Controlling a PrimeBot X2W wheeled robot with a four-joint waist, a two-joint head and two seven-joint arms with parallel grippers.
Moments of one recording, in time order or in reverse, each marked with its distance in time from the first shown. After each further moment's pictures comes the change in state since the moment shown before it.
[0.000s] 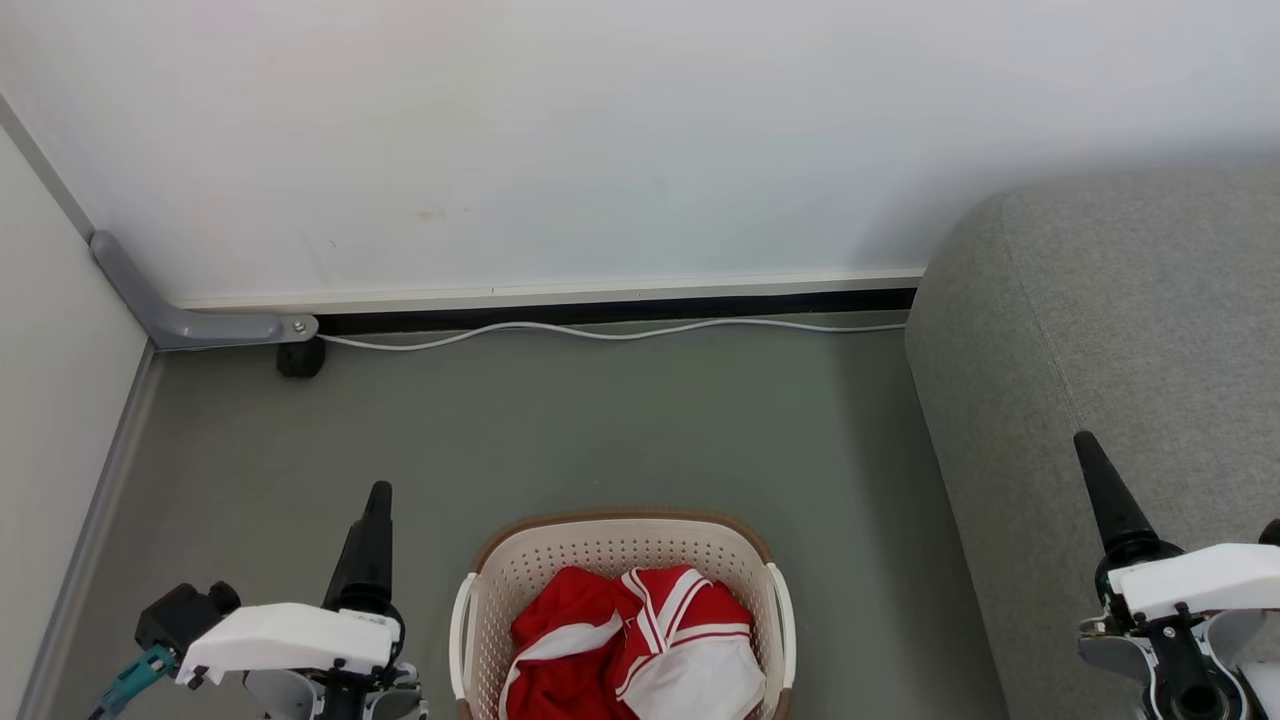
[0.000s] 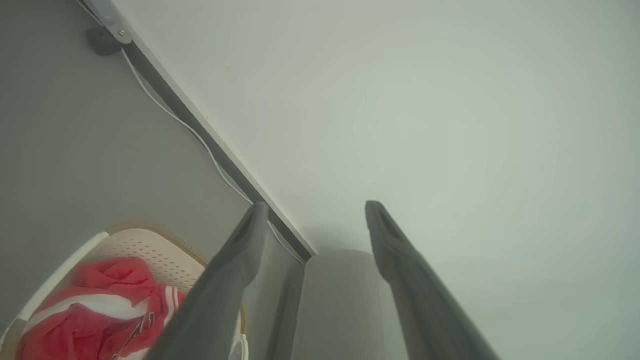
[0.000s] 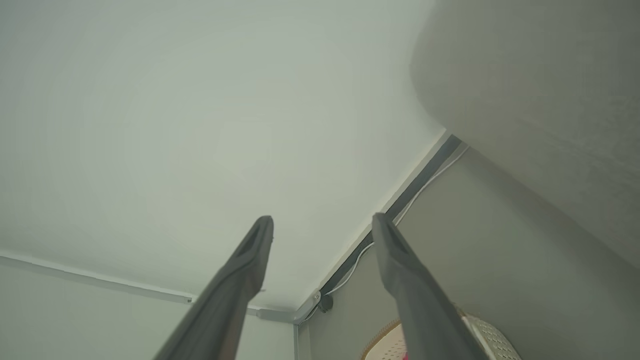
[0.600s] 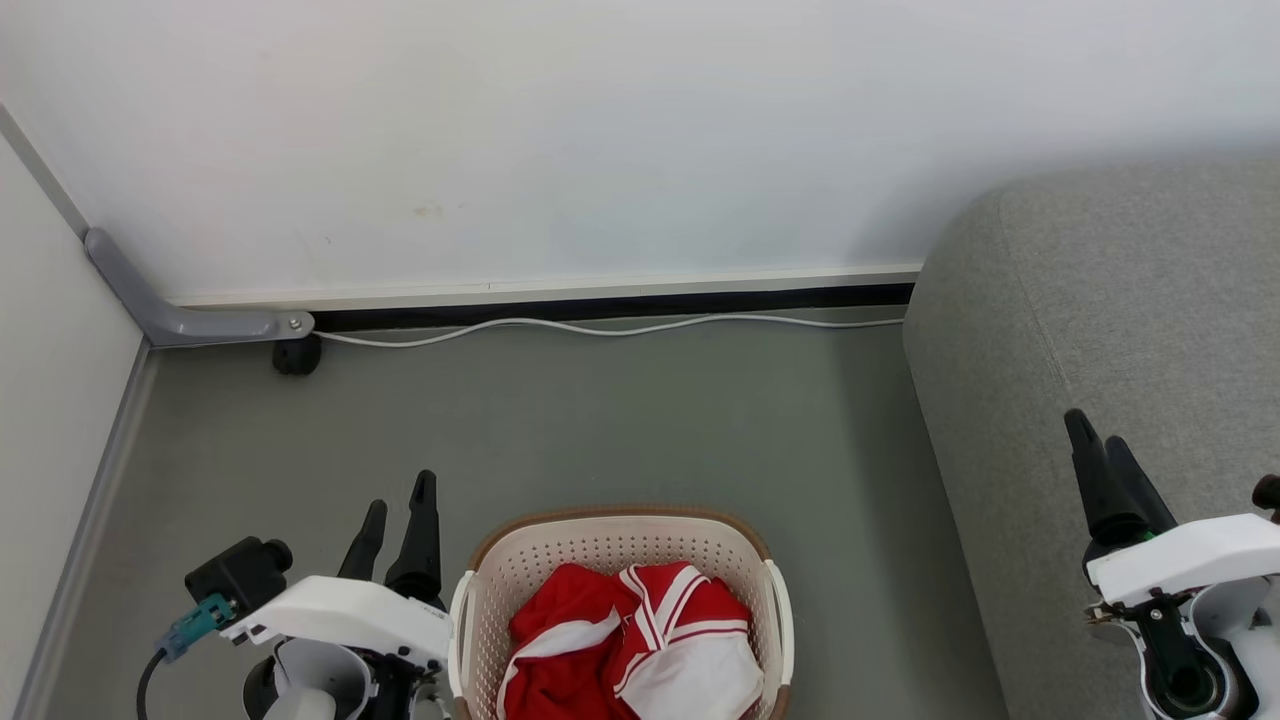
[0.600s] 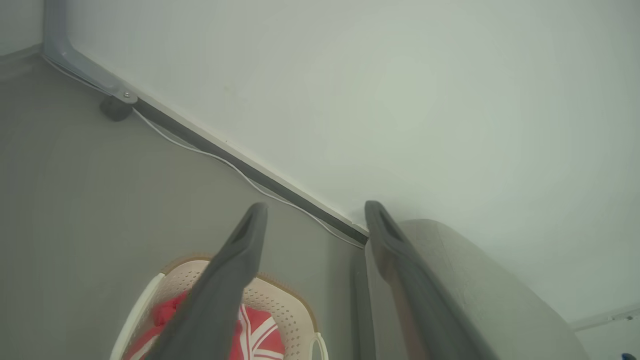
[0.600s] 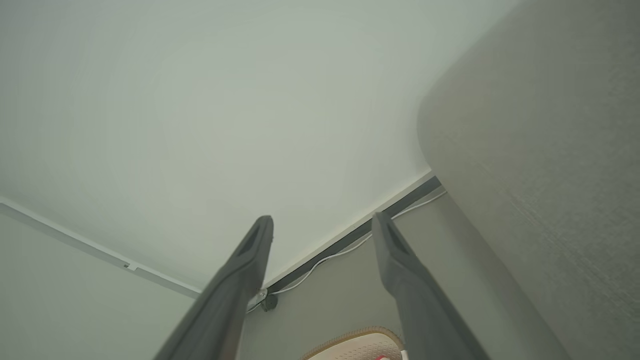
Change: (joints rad) left arm -0.045 0.003 -0.081 0.030 0.336 0.069 -0.048; right arm -0.047 -0.053 0.063 0.019 -0.244 0.000 -0.052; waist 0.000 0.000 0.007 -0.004
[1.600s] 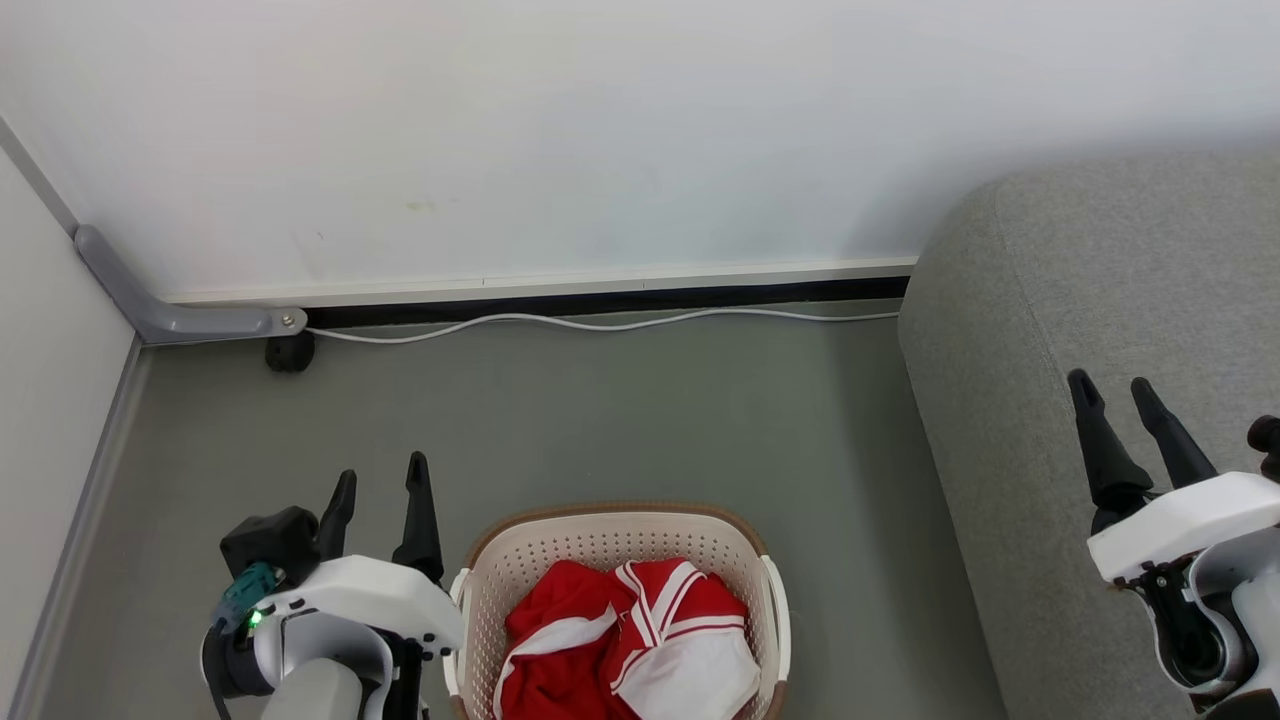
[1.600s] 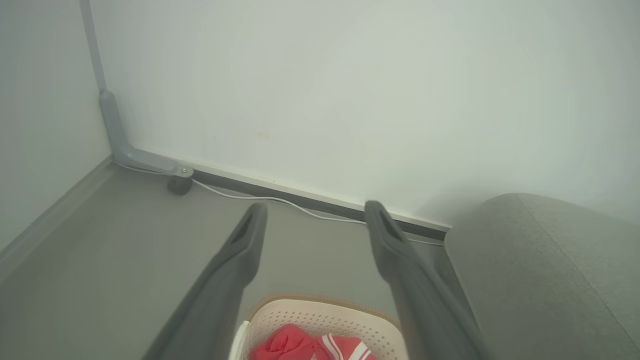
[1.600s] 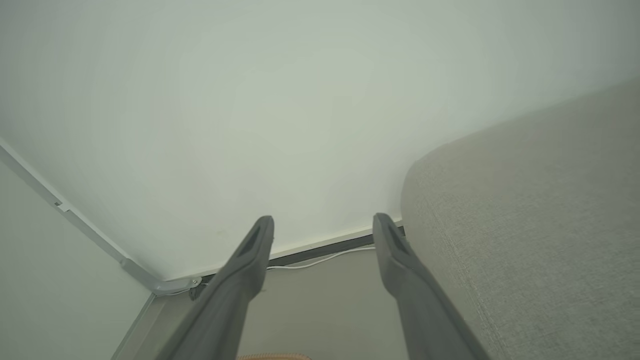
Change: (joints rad) left arm -0.047 0.006 -0.021 0.053 0.350 0.105 -0.084; right arm -0.094 -0.091 0.102 0.056 -0.251 0.000 -0.081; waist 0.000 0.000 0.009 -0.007
